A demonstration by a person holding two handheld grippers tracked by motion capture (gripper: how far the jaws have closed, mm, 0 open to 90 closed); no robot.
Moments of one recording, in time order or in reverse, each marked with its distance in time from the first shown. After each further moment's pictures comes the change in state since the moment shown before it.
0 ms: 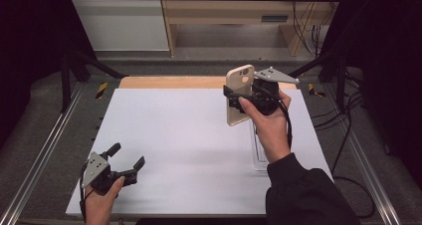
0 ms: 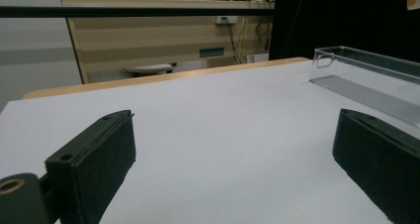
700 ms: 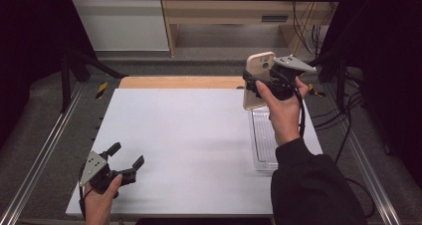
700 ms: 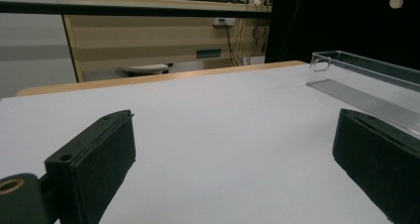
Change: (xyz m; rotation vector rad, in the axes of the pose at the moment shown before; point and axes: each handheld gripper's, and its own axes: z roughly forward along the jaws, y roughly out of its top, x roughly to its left) left arm 0.006 -0.001 0.000 -0.009 -0.017 -0.033; right arm -0.048 0.015 0.006 -0.054 -0.141 0.024
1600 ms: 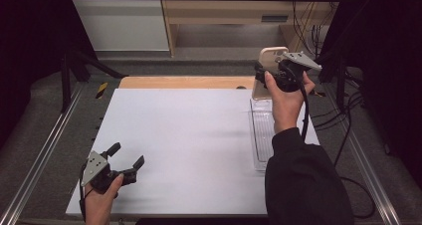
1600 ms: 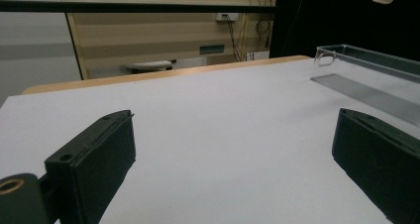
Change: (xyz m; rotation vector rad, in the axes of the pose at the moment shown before) left arm -0.003 0.001 0.001 0.031 0.027 0.046; right arm -0.032 -0.003 0.021 -0.061 -0.157 0.049
